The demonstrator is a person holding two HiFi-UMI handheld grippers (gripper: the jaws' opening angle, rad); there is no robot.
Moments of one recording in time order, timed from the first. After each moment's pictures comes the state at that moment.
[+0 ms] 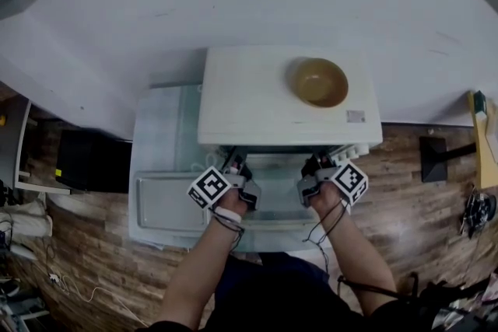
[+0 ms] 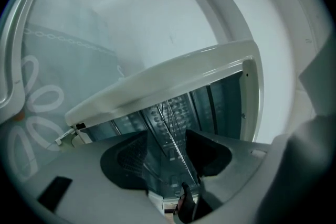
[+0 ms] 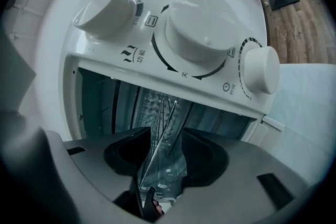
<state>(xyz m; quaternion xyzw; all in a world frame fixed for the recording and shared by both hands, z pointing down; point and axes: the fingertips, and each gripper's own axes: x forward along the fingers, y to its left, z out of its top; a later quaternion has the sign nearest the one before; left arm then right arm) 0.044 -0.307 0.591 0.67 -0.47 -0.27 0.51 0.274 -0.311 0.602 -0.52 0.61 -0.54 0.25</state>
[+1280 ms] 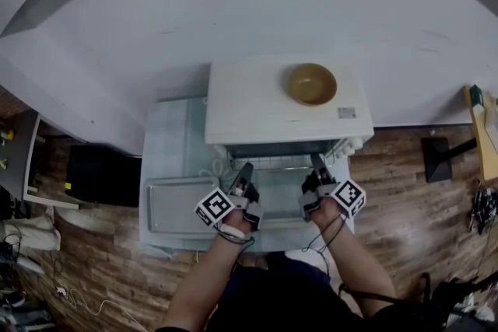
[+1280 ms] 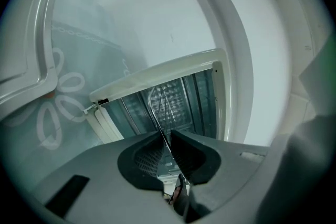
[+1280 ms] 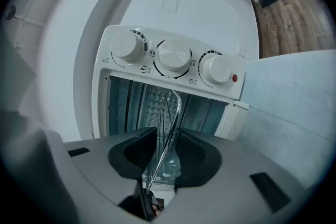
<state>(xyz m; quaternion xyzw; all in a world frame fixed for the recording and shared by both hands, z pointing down) 0.051 -0.239 0.592 0.67 -0.44 -0.26 0.54 0.279 -0.252 0.604 -0.51 0.60 -0.55 0.29</state>
